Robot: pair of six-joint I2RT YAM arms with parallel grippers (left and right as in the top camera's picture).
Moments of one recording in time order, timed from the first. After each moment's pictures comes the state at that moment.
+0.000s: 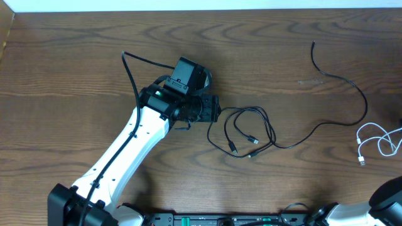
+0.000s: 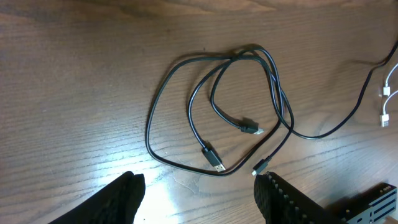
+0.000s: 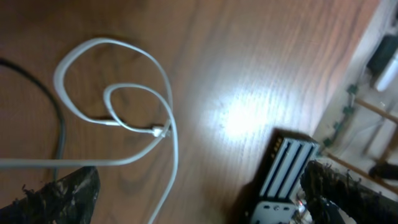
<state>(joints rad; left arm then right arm) -0.50 1.51 1.26 -0.87 0.28 -0.43 -0.77 1.67 1.51 -1.41 0.21 0.55</state>
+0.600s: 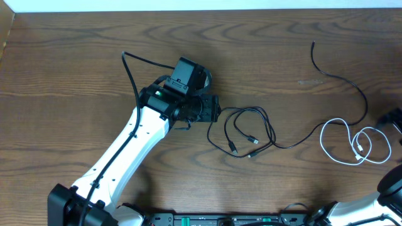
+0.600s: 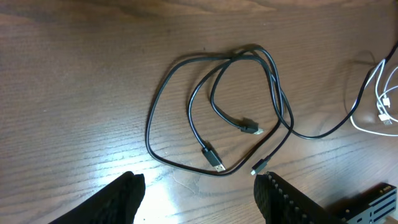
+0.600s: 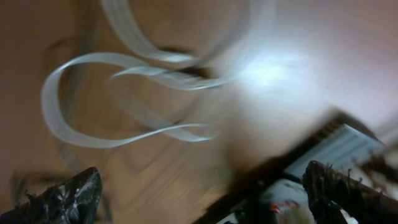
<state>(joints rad) -0.50 1.51 1.26 -0.87 0.28 -0.43 -0.74 1.79 1.51 -1.48 -0.07 0.29</state>
